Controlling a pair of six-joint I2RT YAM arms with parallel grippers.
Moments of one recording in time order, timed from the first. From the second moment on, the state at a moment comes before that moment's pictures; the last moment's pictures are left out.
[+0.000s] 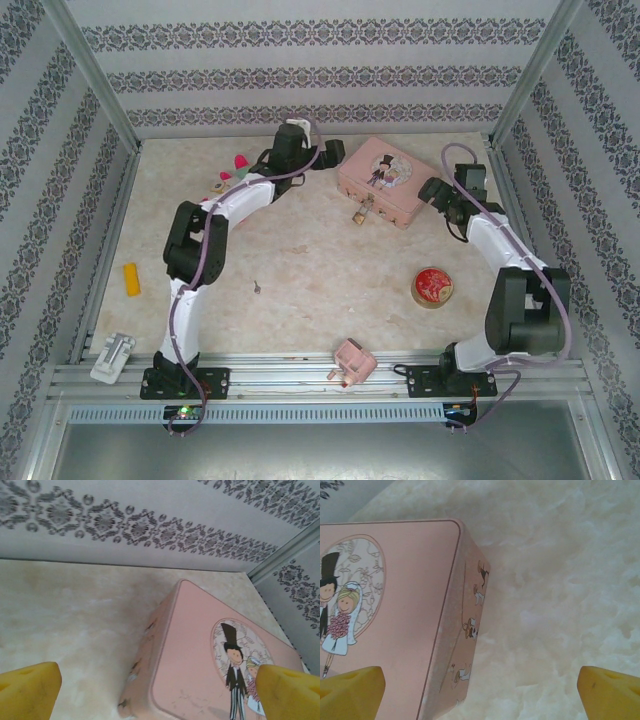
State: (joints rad) left arm -0.42 2.22 1.80 0.03 0.14 -0.50; right arm -0.06 1.52 1.02 -0.31 0.01 0.57
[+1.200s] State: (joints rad) left arm -0.48 2.69 2.49 -0.43 0.23 -0.51; right arm -0.06 1.87 1.27 -0.30 -0.26 0.58
